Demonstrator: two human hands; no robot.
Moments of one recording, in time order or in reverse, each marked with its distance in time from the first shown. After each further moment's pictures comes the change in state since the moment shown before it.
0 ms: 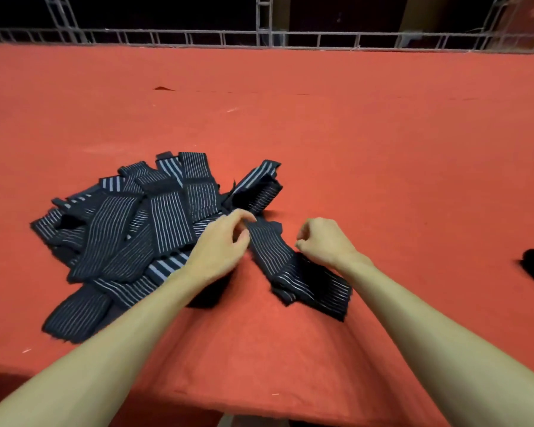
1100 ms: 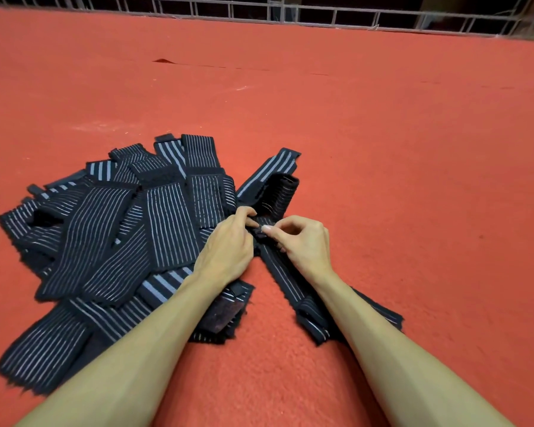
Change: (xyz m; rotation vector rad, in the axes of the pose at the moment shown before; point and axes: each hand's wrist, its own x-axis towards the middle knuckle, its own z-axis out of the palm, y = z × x) left_hand 0.043 -0.071 0.043 0.037 0.000 -0.097; right_hand 0.055 -0.036 0.080 0.737 0.277 -0.055
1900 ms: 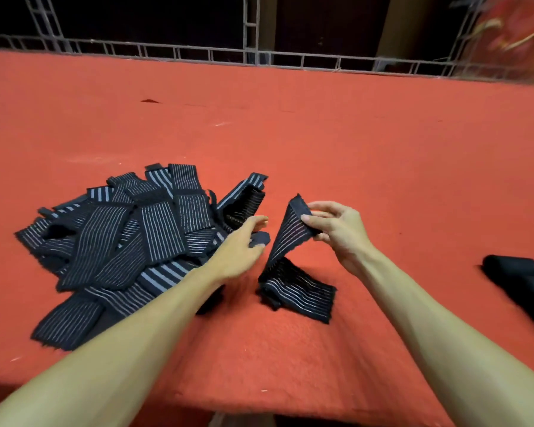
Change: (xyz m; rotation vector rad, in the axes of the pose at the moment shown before) left_hand -0.039 0.089 -0.023 -0.317 -0.295 0.136; right_hand -0.055 -0.079 -0.145 0.394 -0.030 0.204
